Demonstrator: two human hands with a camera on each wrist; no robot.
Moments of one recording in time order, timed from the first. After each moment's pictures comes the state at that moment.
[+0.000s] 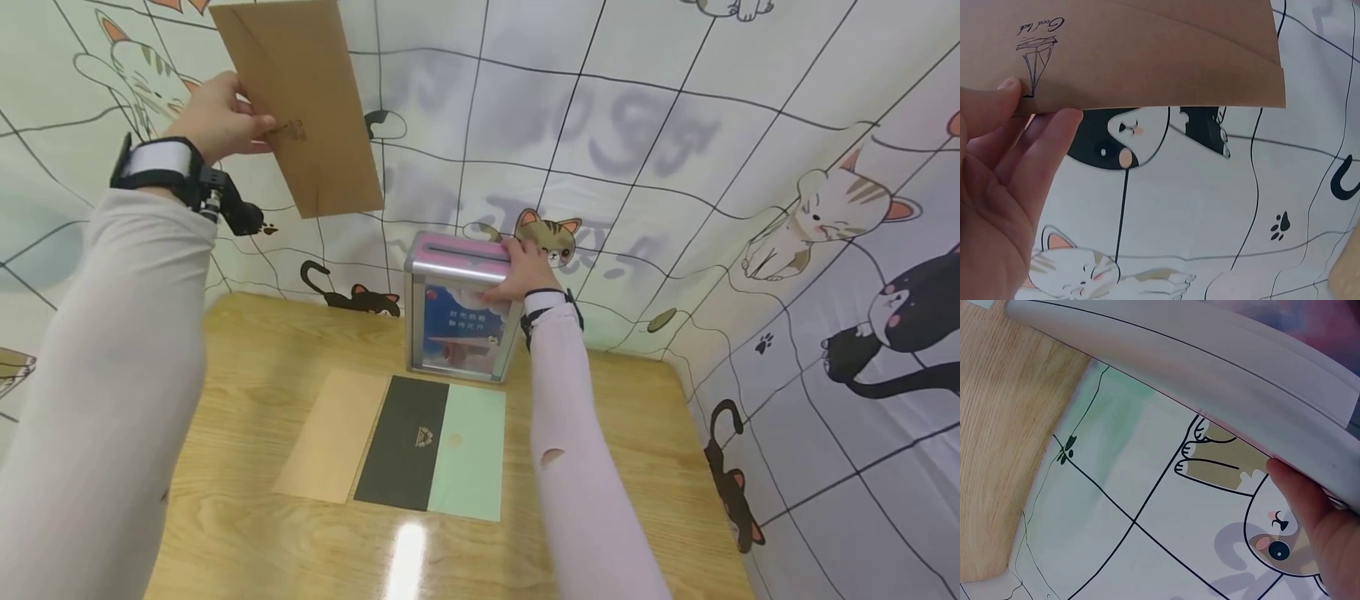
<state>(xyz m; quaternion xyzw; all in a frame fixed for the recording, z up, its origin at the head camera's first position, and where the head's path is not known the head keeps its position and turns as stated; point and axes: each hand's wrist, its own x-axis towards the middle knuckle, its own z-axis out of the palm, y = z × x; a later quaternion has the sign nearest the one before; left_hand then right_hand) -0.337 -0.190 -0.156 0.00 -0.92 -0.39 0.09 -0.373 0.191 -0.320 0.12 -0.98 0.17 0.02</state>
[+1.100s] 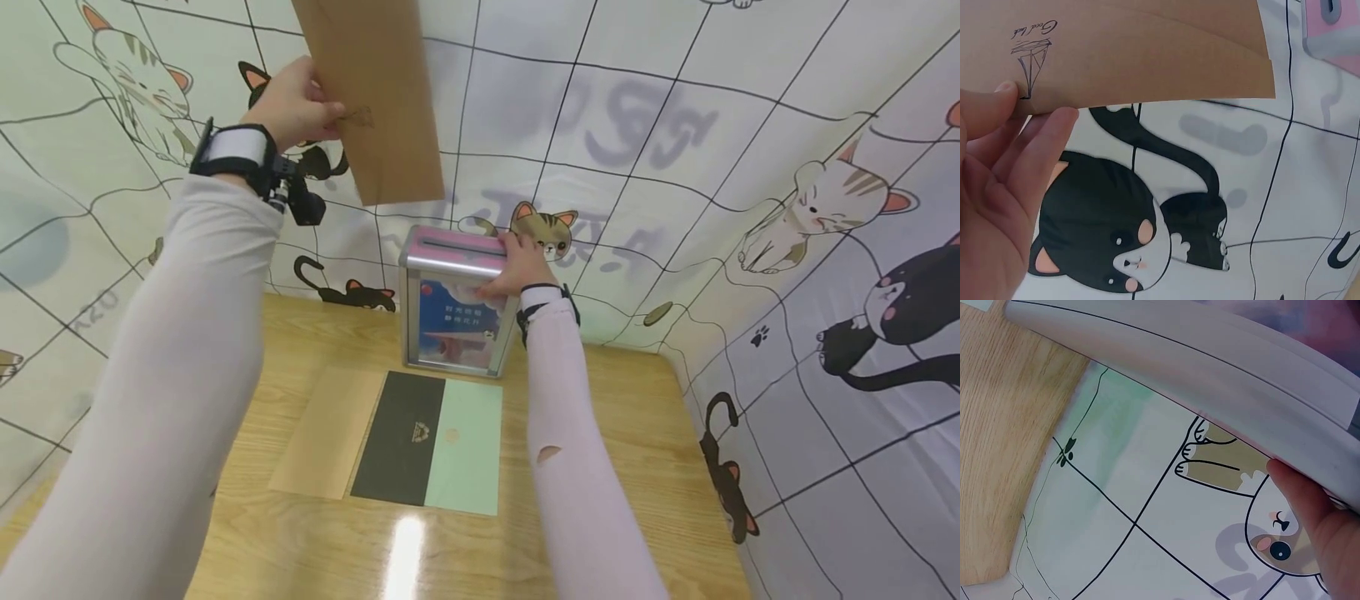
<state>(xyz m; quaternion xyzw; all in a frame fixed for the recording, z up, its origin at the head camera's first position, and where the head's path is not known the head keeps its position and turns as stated) -0.346 -0.115 -0.142 -0.07 -0.90 -0.42 0.08 -0.379 0.194 -0.322 0.13 -0.97 0.18 0.03</state>
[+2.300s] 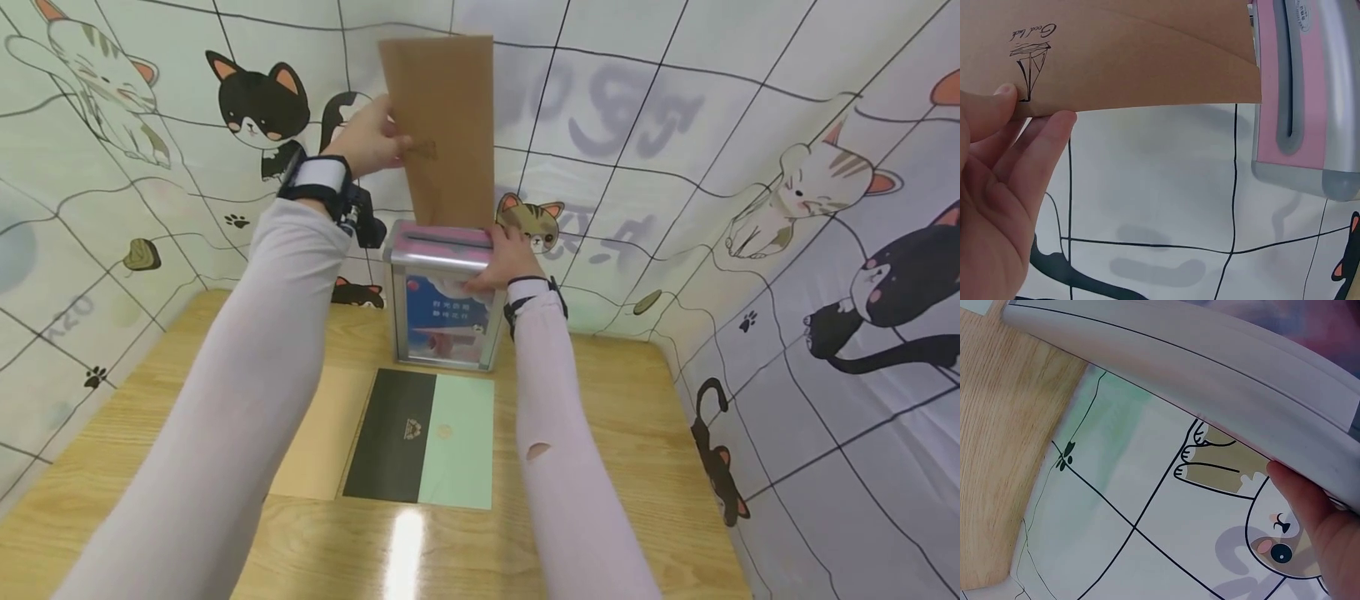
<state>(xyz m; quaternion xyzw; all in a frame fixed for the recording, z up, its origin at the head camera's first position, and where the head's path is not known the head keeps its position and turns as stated) -0.379 -0.034 -0.179 -0.14 -0.90 -0.40 0.04 -0.377 0.189 -0.318 0.13 -0.98 0.17 0.04</state>
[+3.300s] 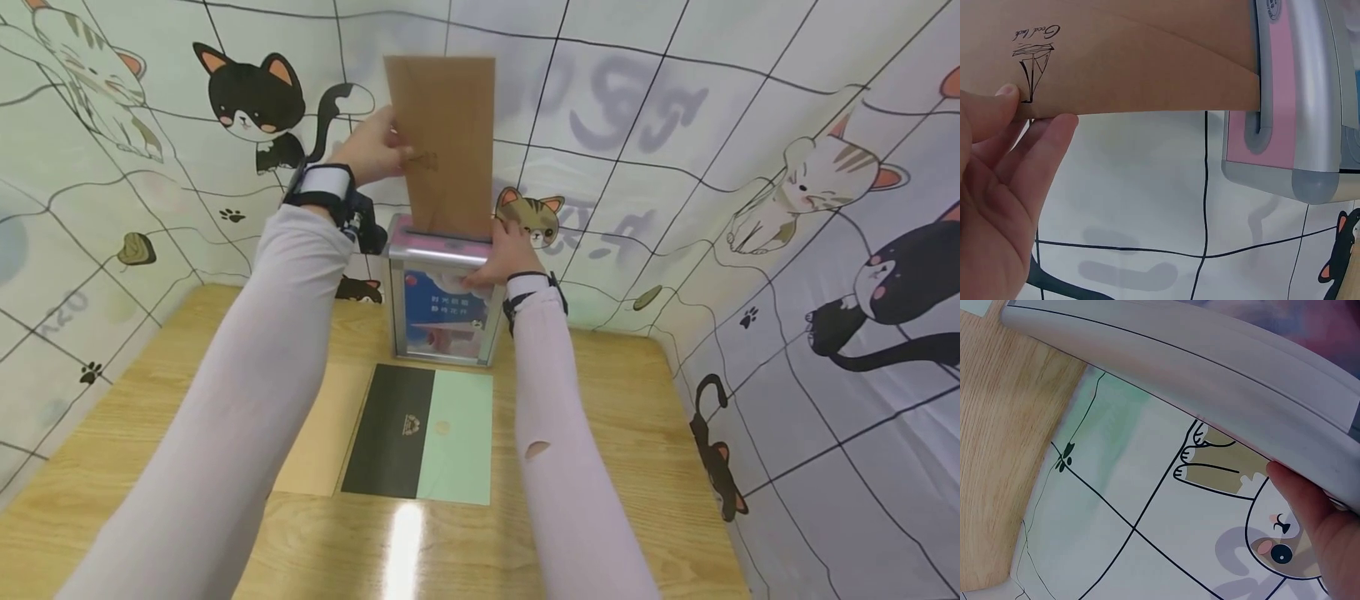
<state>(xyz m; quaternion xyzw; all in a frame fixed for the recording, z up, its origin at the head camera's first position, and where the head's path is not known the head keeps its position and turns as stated) -0.392 -0.033 -0.196 -0.13 -0.92 -0.37 0.03 -0.391 0.191 -0.321 0.12 -0.98 0.18 0.03</state>
